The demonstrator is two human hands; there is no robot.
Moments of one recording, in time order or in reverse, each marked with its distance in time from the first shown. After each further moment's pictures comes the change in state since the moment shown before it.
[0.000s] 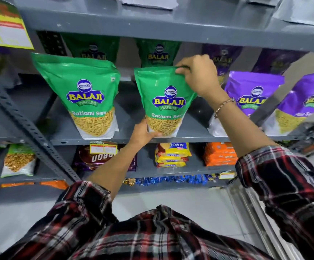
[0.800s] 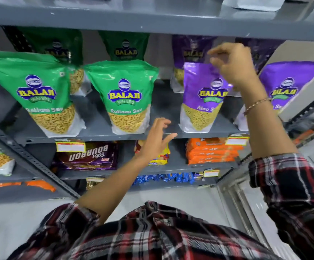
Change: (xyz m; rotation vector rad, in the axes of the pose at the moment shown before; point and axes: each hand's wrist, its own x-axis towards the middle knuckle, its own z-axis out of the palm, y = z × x) left_hand -0.046 0.104 0.135 -0.014 0.024 0.331; right_hand -0.041 0.175 -0.086 0.195 0.086 0.129
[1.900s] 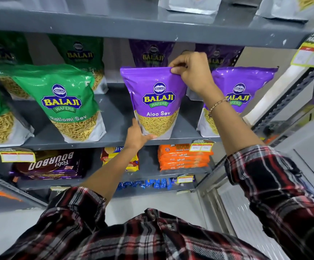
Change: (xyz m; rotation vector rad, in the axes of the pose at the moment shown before) left_hand 0.079 0.003 0.105 0.035 0.067 -0.429; right_hand 0.032 0.094 -0.016 0.052 -0.065 -0.130
